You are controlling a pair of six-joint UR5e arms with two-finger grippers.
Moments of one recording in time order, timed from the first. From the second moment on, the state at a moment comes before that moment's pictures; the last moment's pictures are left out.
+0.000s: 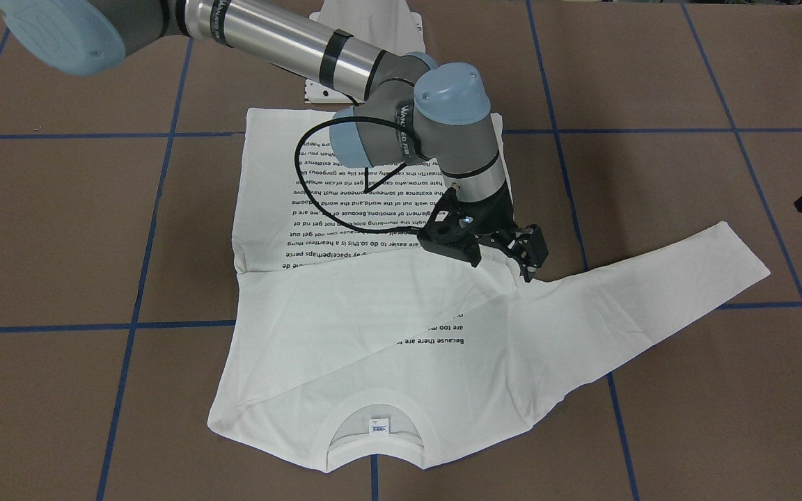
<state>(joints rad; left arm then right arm) -1.34 -1.54 -1.59 -2.22 -2.41 -0.37 0.55 -0.42 1.04 -1.03 1.74 1.94</state>
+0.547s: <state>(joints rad) -1.27 -1.63 -1.33 -2.32 -2.39 -0.41 0.71 -0.87 1.55 -1.19 1.95 1.77</state>
